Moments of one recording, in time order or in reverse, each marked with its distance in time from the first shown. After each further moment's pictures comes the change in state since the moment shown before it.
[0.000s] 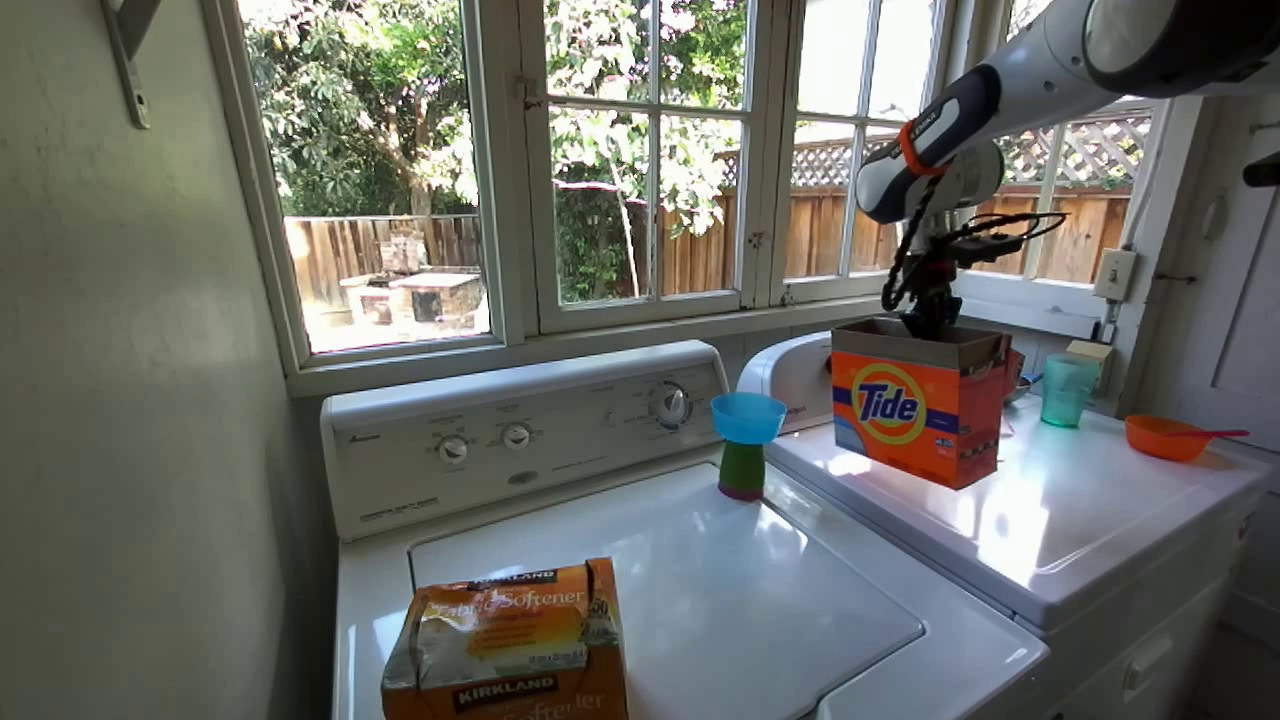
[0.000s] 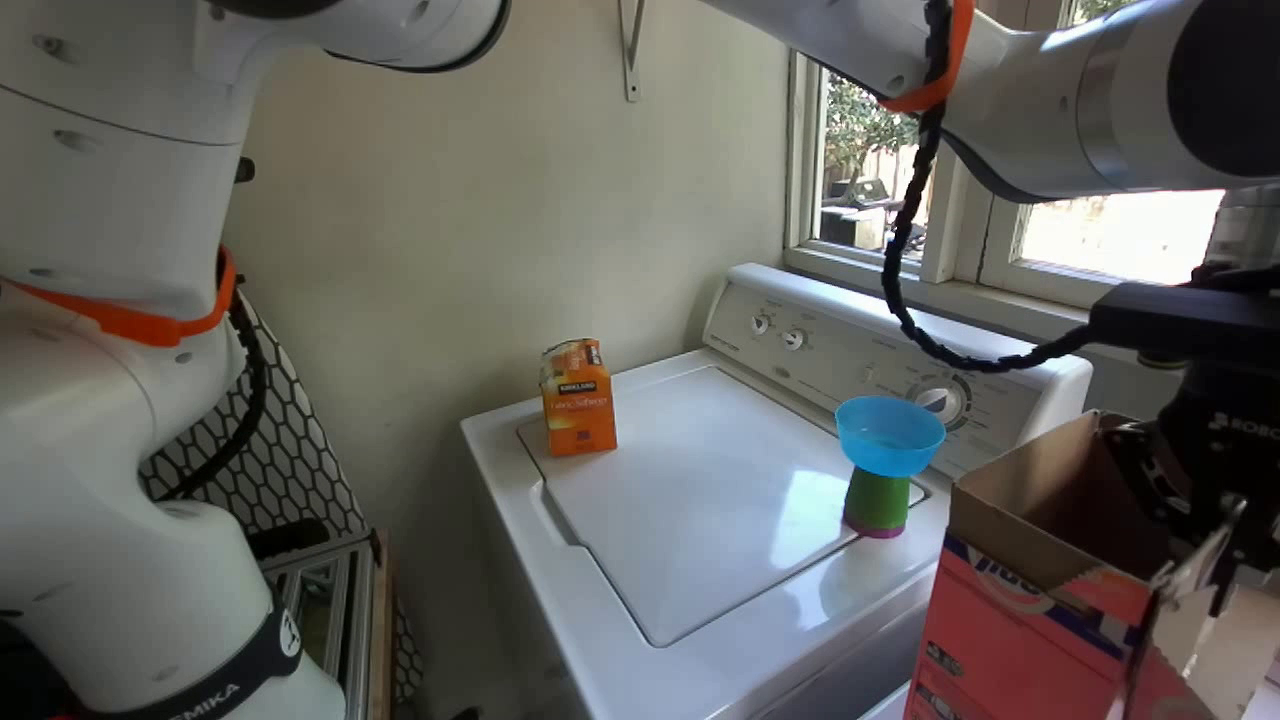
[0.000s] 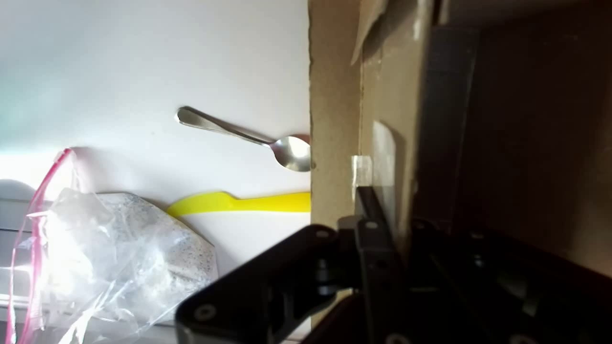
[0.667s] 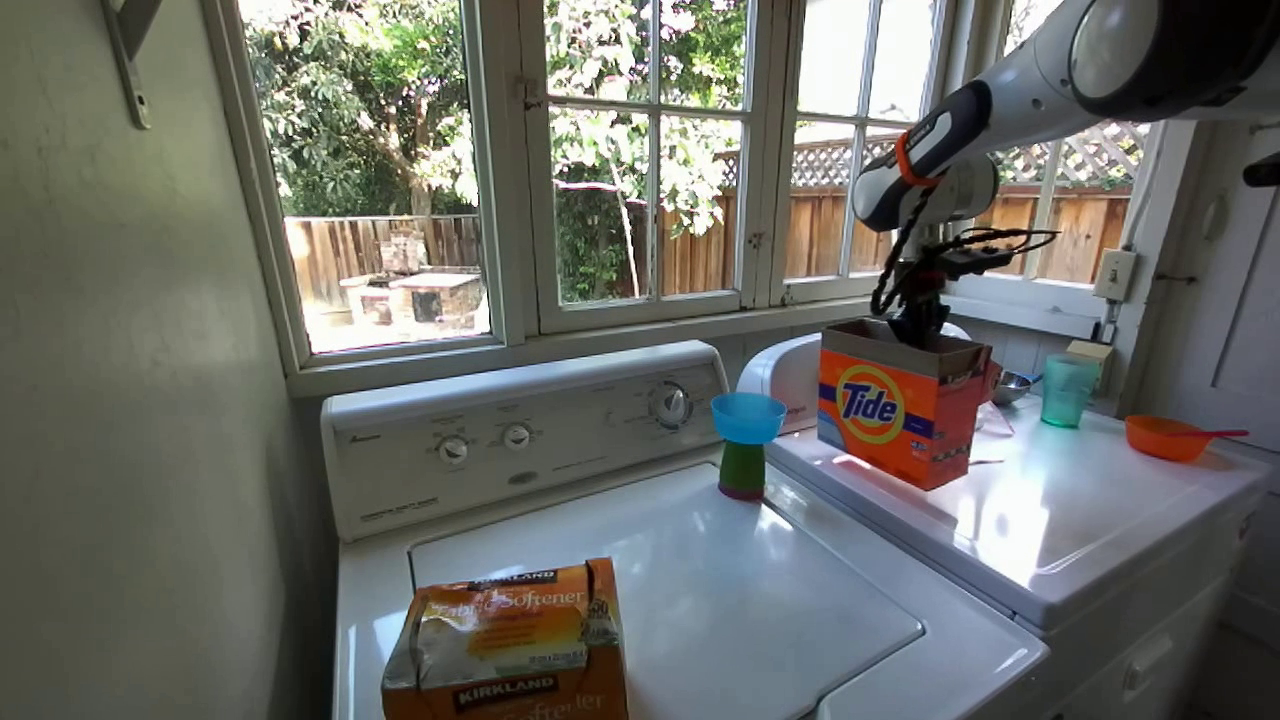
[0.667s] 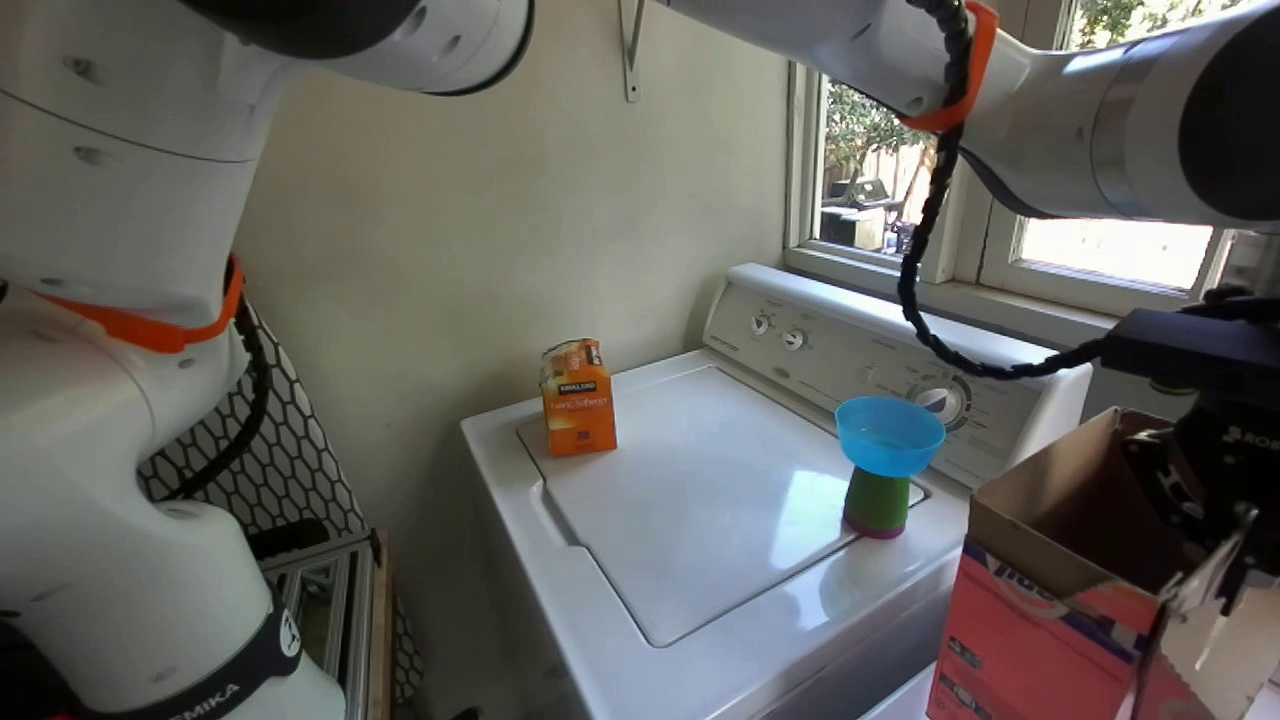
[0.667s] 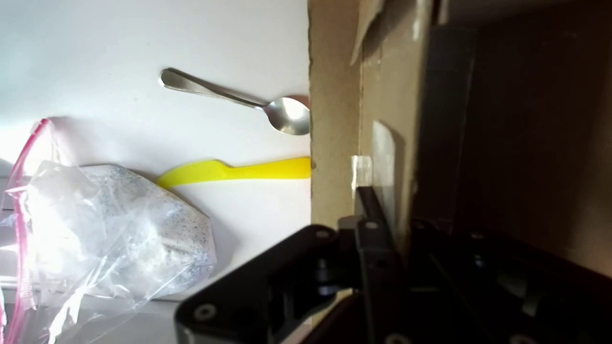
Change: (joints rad) arm -0.016 0.052 0.014 0.043 0.056 0.060 0.010
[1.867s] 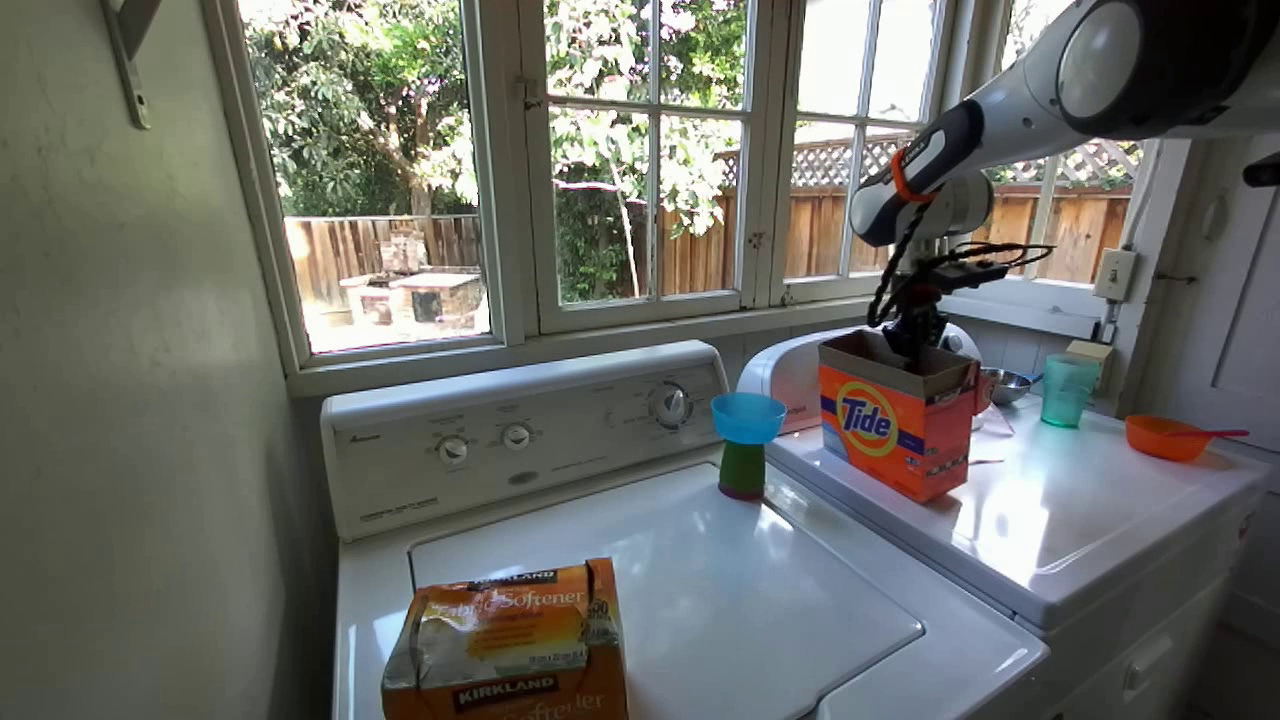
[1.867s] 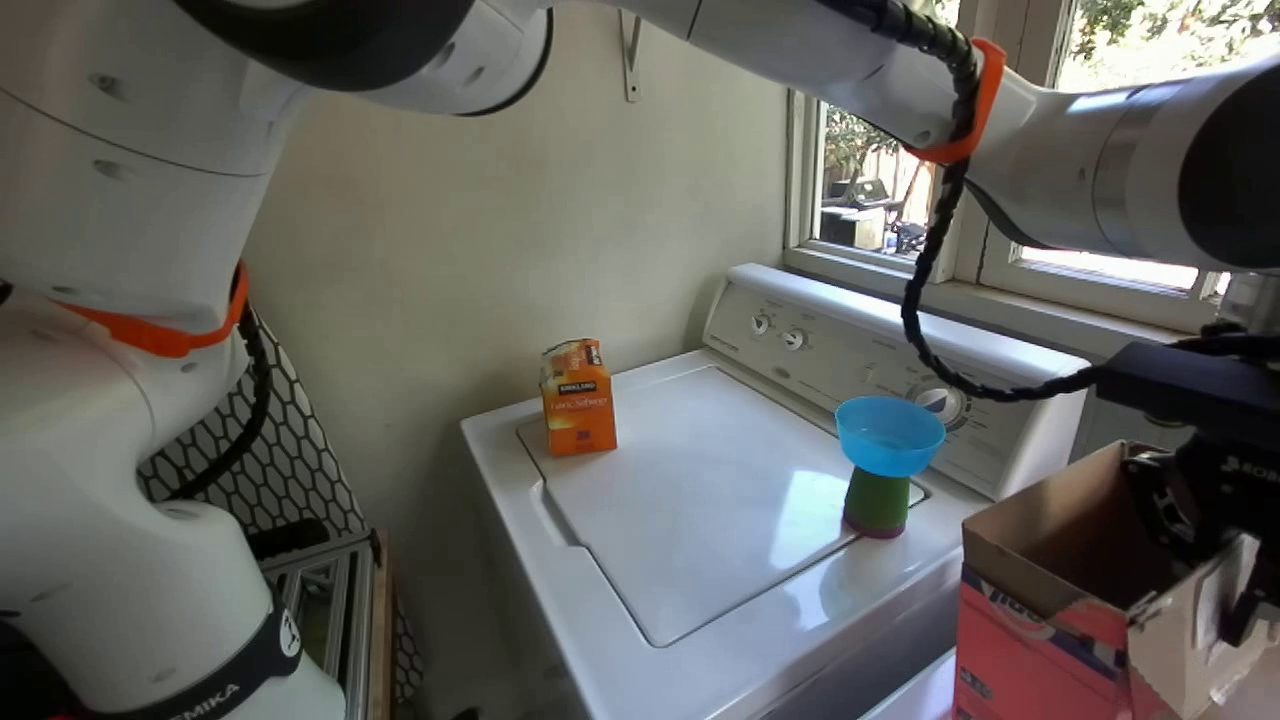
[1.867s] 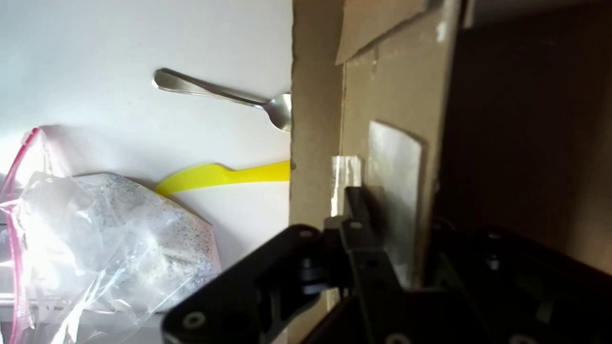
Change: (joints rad) arm -0.002 0.044 0.000 0.017 0.001 0.029 0.045
